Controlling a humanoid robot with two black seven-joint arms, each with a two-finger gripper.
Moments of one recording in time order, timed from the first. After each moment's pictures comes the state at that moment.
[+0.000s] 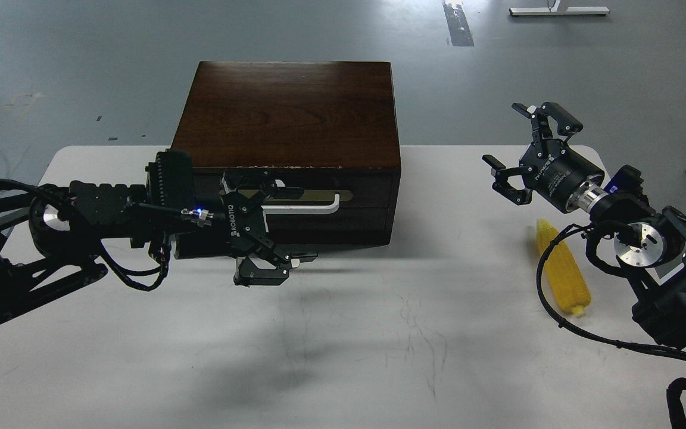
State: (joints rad) left arm -0.93 0.75 -0.27 -1.52 2.18 0.07 -0.49; right arm 0.58 -0.31 1.14 0.82 -0.43 0.49 -0.07
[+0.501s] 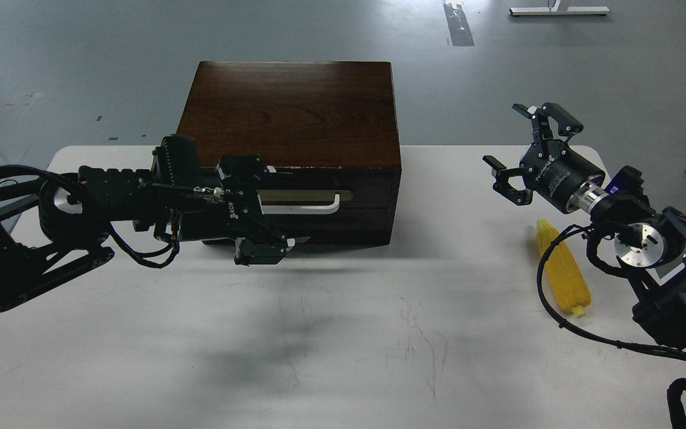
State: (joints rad) left arm -0.96 0.70 -0.26 -1.39 2.18 0.03 -0.49; right arm 0.58 -0.31 1.14 0.82 -0.43 0.49 -0.07
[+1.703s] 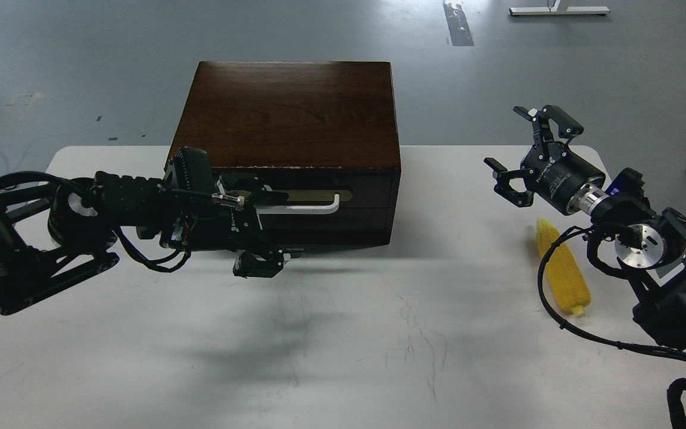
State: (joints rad) left arm -0.98 0.67 -0.21 -1.37 2.18 -0.07 -0.49; right arm 0.58 -0.31 1.14 0.81 -0.43 0.49 -0.07
